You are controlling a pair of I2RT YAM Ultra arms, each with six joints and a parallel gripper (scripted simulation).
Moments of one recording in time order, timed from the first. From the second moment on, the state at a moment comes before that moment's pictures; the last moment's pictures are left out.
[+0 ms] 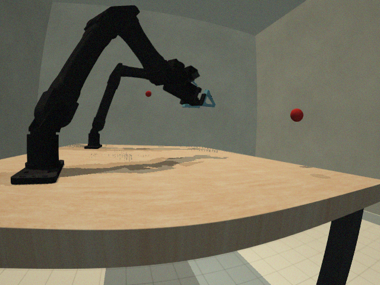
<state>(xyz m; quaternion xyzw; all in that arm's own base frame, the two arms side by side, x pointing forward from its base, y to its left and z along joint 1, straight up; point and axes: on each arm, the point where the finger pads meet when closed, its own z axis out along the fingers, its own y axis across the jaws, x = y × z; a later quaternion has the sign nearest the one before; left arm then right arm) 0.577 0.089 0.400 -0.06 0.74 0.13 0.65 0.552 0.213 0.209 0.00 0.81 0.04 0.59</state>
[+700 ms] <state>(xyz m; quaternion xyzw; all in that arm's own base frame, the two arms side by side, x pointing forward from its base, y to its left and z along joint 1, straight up) 0.333 0.201 0.358 -0.27 0.81 0.18 0.50 0.626 -0.163 0.147 0.12 0.90 -0.06 0.42</state>
